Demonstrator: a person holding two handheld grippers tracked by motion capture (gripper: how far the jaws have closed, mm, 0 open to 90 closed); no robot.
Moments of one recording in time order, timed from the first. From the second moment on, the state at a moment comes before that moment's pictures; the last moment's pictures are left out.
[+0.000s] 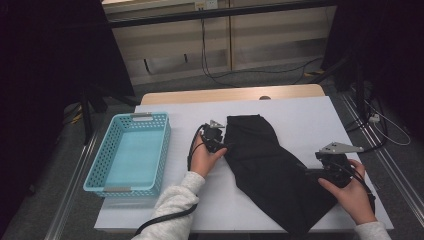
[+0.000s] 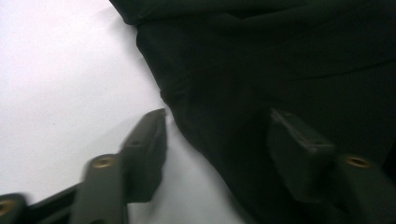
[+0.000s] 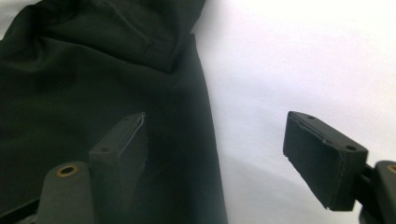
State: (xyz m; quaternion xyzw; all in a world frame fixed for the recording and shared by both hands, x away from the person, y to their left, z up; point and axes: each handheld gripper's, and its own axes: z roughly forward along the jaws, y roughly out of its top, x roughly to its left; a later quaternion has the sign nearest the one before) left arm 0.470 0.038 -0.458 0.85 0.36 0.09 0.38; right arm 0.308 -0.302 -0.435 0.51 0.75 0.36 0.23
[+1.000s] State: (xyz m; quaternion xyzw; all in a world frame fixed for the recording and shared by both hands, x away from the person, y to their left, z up) left arm 0.470 0.082 -0.444 0.81 0.44 0.06 0.39; right arm 0.302 -0.305 -0.453 0.53 0.77 0.32 0.17
